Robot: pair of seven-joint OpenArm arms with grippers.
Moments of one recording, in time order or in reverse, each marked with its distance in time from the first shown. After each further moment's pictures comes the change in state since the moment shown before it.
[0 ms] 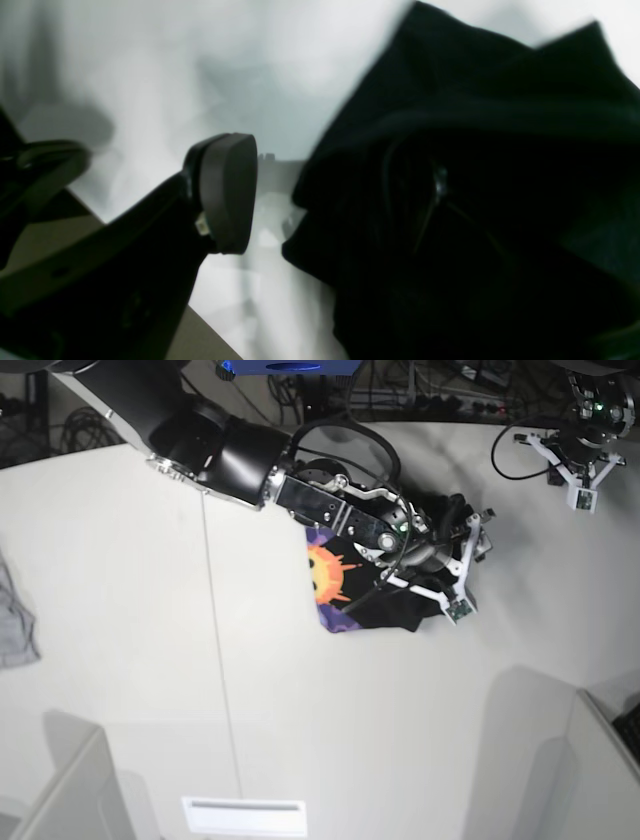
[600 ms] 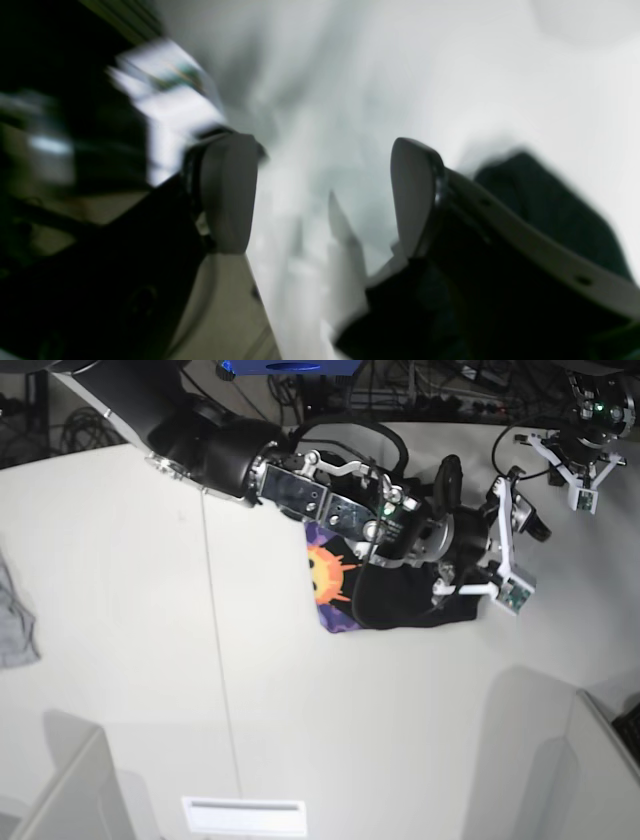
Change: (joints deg) left arm -0.2 0.0 0.0 0.0 0.0 0.0 0.0; right arm -0.3 0.3 4.3 17.3 -0.1 19.0 0.3
